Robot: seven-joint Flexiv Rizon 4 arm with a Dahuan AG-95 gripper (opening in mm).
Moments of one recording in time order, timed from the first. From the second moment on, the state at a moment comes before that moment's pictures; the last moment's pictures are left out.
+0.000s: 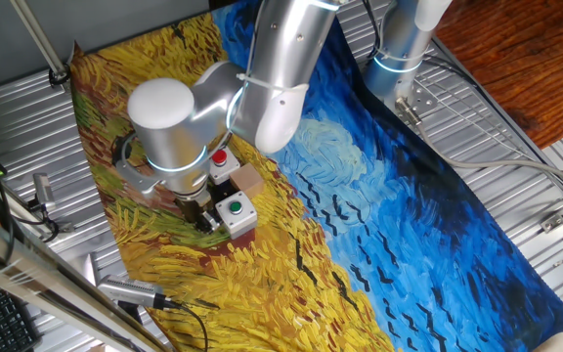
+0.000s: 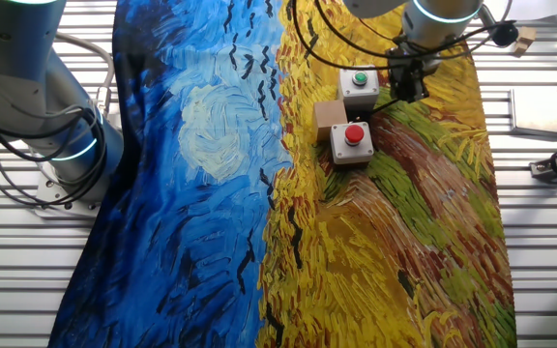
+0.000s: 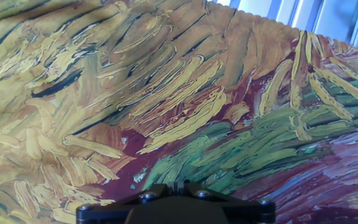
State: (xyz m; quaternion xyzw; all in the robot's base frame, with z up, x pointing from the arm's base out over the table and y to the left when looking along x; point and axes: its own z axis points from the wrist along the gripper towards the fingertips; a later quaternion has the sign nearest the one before) arm 0.602 0.148 0.024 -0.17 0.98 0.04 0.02
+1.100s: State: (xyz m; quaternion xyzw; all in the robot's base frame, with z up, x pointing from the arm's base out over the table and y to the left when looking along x) arm 0.604 0.116 0.032 -0.20 0.98 0.03 0.02
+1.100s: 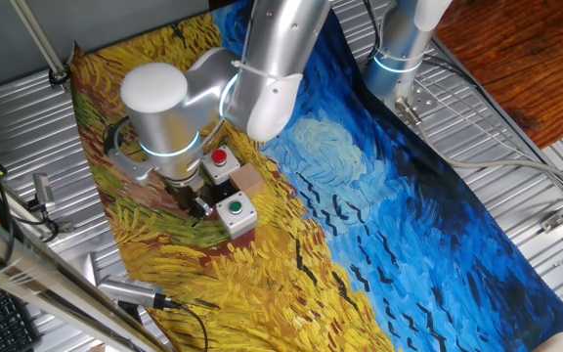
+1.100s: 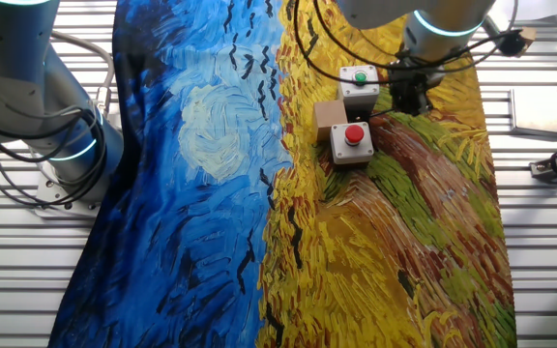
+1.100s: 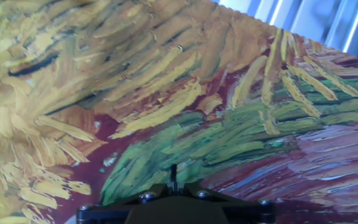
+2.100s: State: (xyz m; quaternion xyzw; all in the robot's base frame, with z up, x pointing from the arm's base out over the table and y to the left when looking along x) arm 0.610 0.148 0.018 -0.16 0.99 0.04 0.03
